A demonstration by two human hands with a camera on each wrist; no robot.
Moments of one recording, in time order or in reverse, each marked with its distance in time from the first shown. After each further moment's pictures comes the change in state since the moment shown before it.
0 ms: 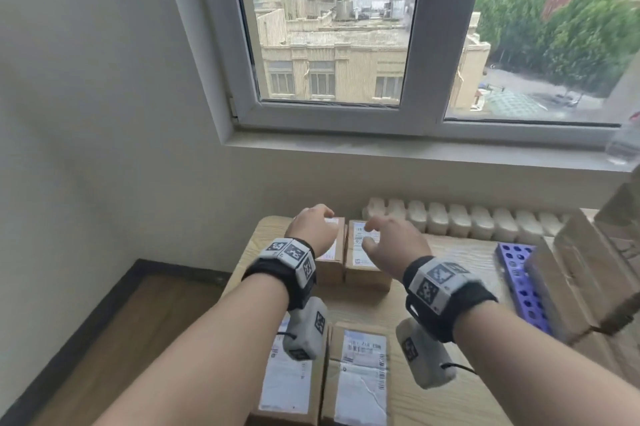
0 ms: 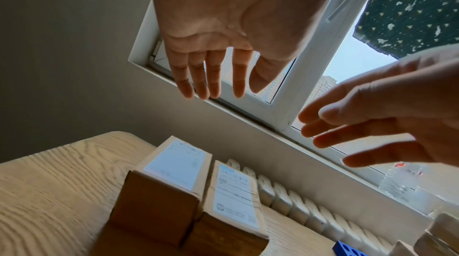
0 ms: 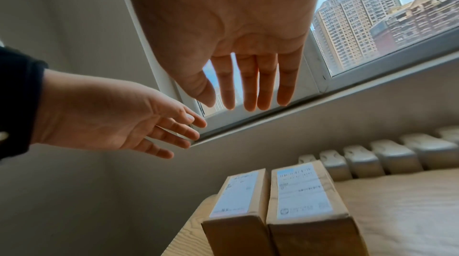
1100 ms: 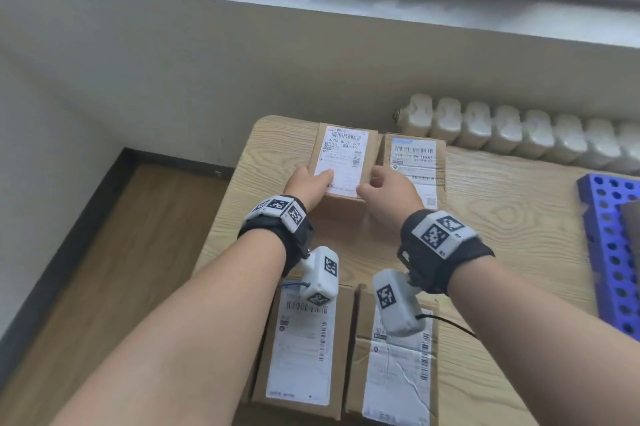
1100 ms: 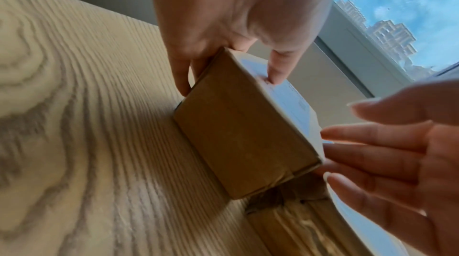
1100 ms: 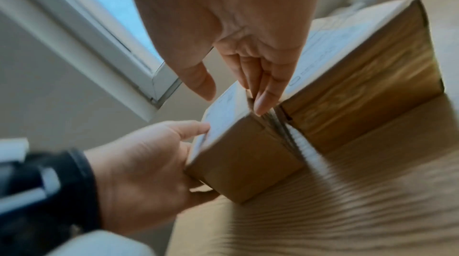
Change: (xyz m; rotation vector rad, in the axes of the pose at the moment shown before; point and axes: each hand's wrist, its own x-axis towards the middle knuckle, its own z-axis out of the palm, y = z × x) left_hand 0.101 -0.123 0.094 -0.503 -0.214 -0.475; right_hand 0.102 0.001 0.137 0.415 -0.280 0.323
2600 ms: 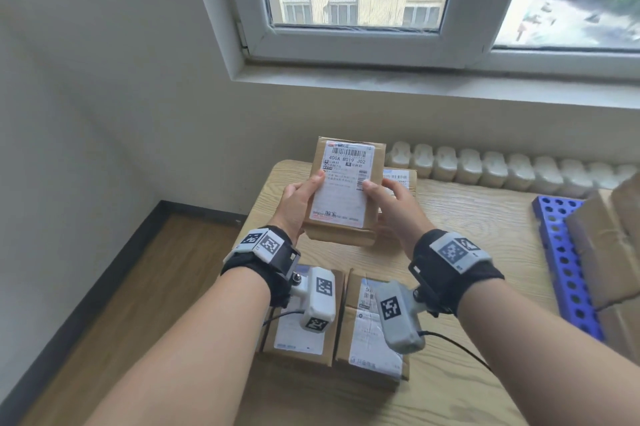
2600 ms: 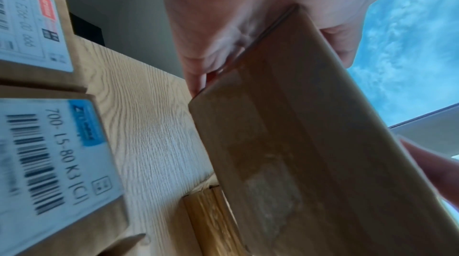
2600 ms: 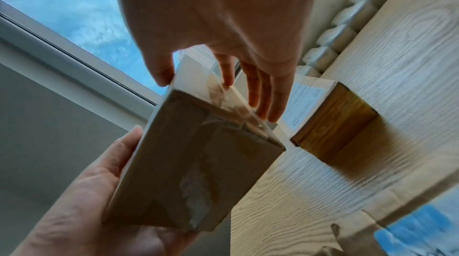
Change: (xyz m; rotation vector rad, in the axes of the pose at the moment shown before) left_hand -0.129 0.003 -0.025 -0.604 -0.065 0.215; right_hand -0.108 0.009 -0.042 0.634 0.011 -0.099
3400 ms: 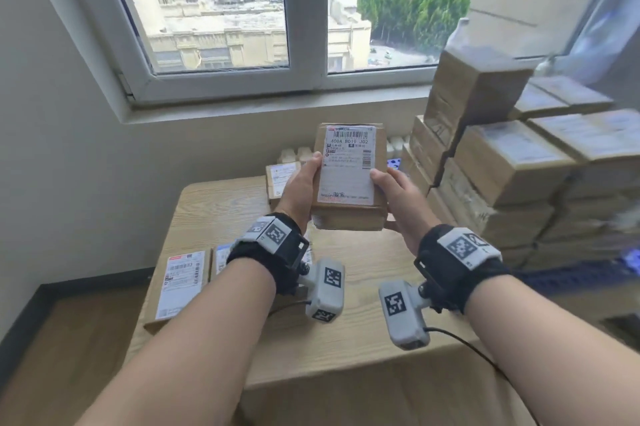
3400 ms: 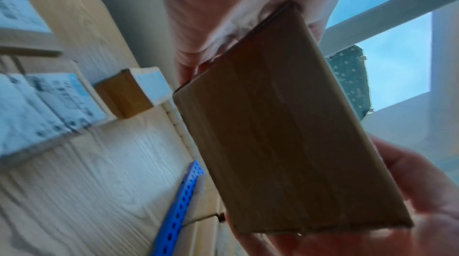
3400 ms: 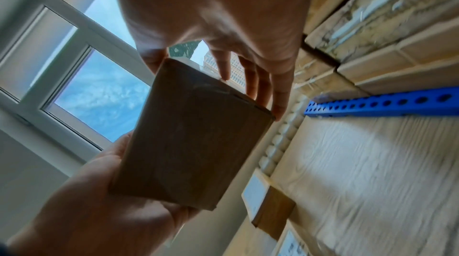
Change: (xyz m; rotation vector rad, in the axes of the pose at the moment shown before) left_hand -0.193 -0.002 0.128 0.077 -0.467 0.130; right_hand -0.229 0.024 -0.106 0.184 0.407 -0.142
